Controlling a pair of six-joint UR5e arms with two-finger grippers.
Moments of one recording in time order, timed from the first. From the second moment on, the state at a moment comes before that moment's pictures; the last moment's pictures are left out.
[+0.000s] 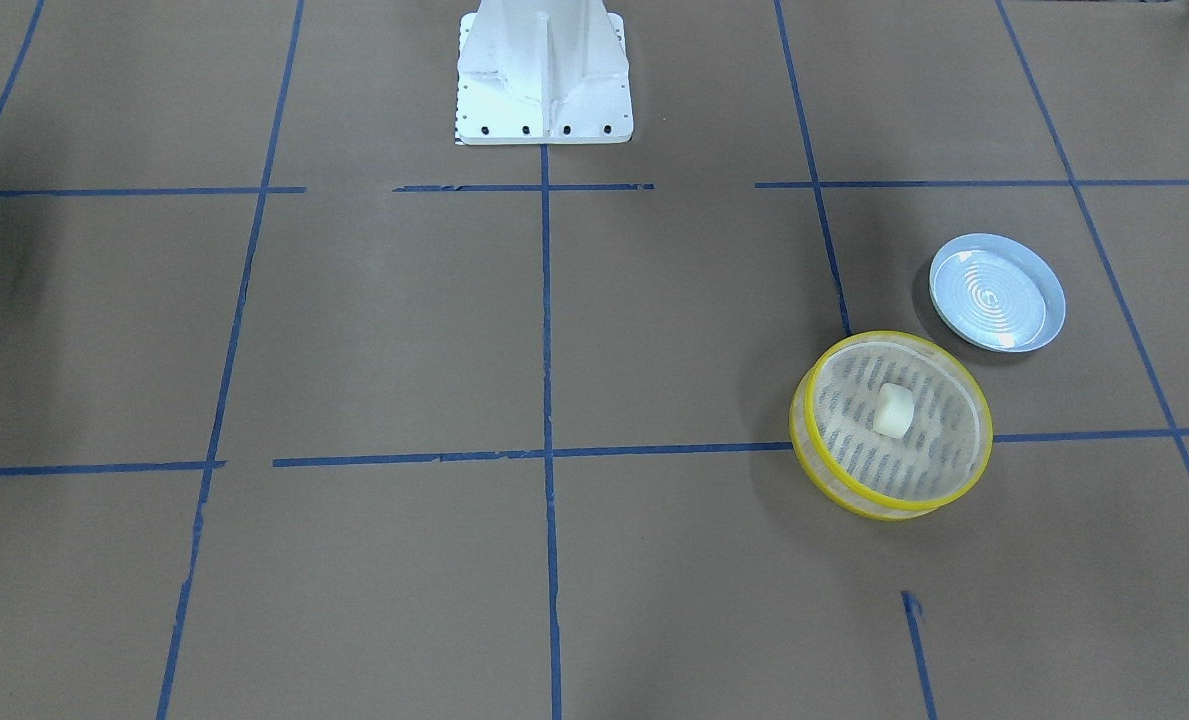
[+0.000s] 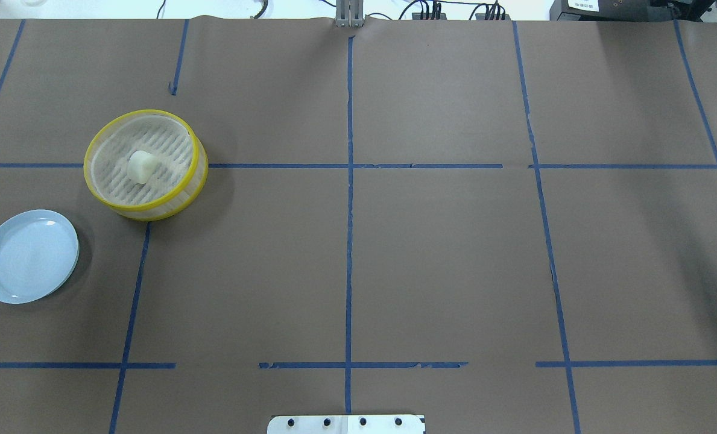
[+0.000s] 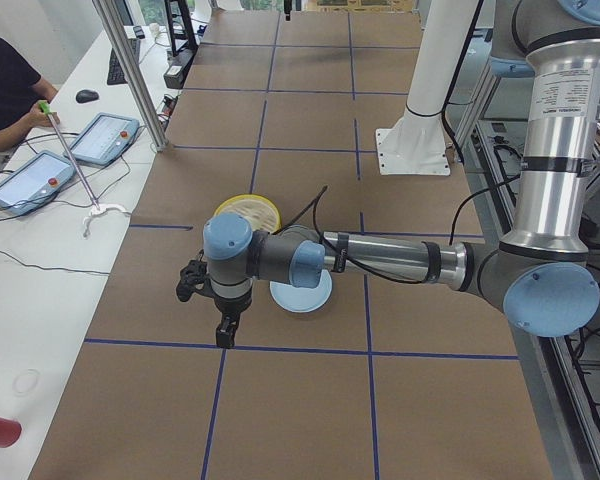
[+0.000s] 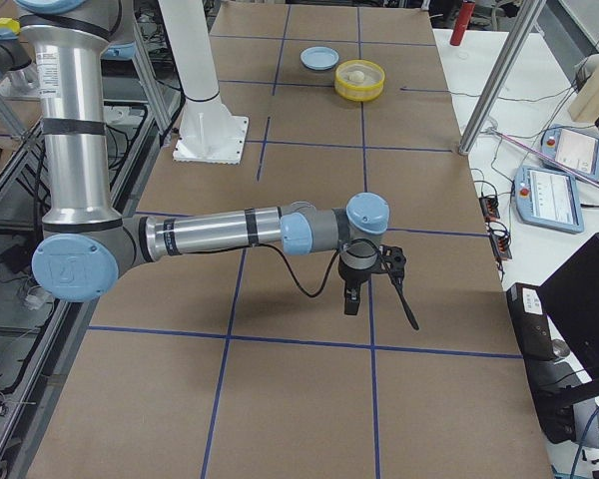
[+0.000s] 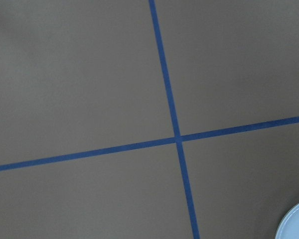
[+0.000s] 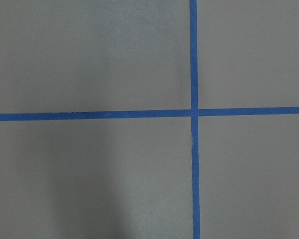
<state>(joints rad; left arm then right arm) -1.56 -1.60 -1.60 -1.64 -2.26 0.05 1.41 -1.55 1.69 -1.57 2.26 0.25</state>
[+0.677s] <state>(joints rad) -1.57 -1.57 -1.55 -1.63 -2.30 0.05 1.41 -1.55 1.69 -1.57 2.26 0.25</state>
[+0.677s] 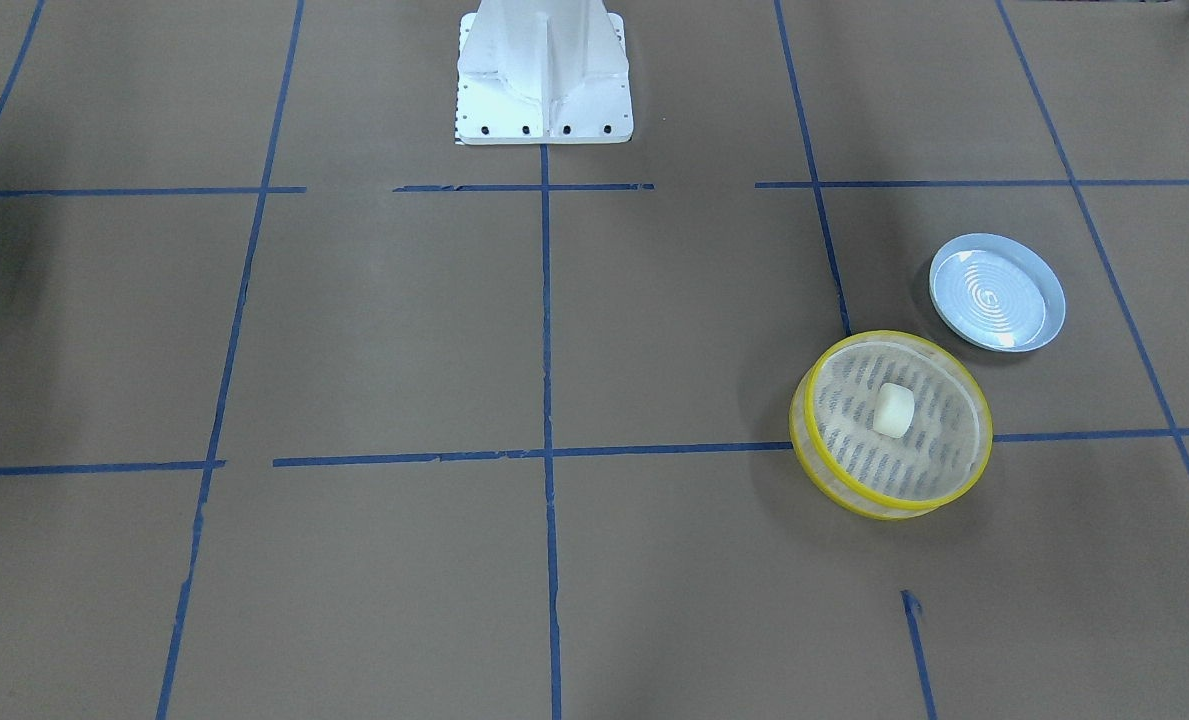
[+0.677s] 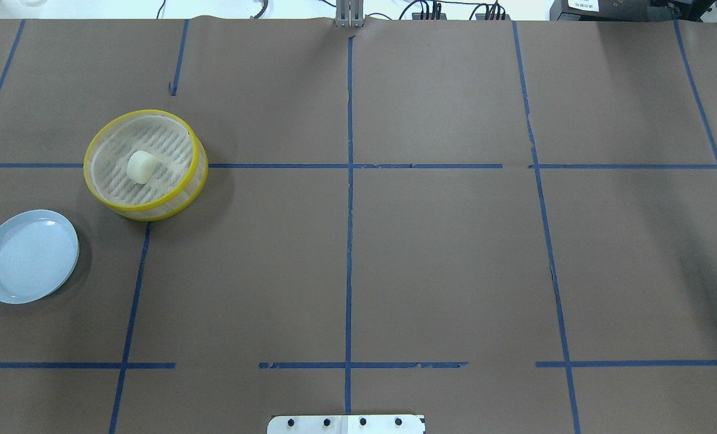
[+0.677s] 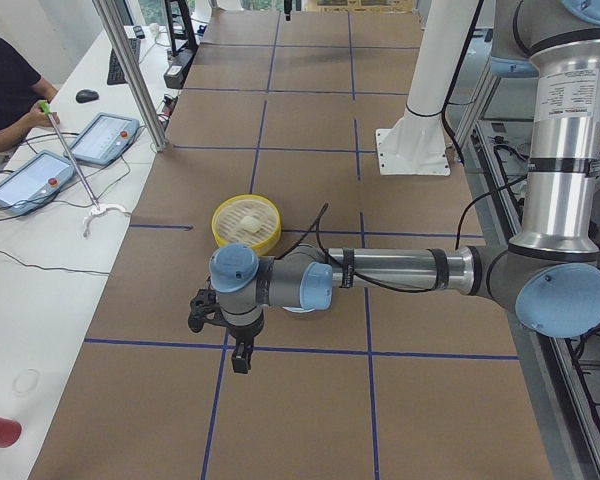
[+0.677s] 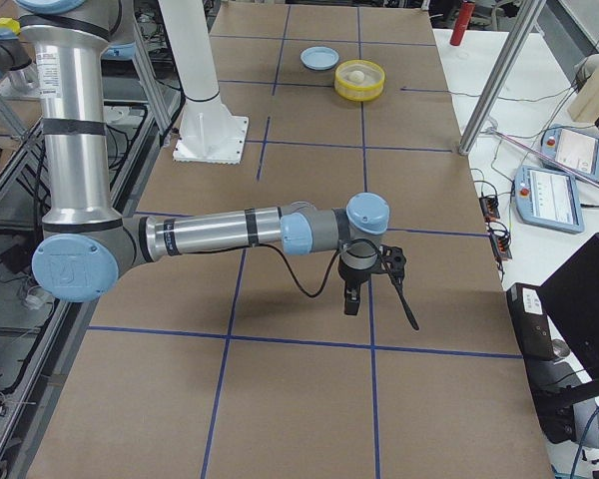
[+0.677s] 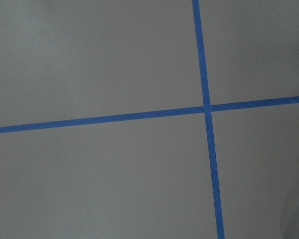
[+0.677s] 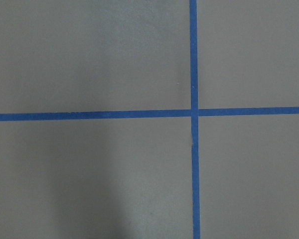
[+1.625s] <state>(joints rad) -1.57 -1.56 -1.54 -1.58 -2.36 0.04 1.41 -1.55 1.69 -1.57 2.26 0.25</state>
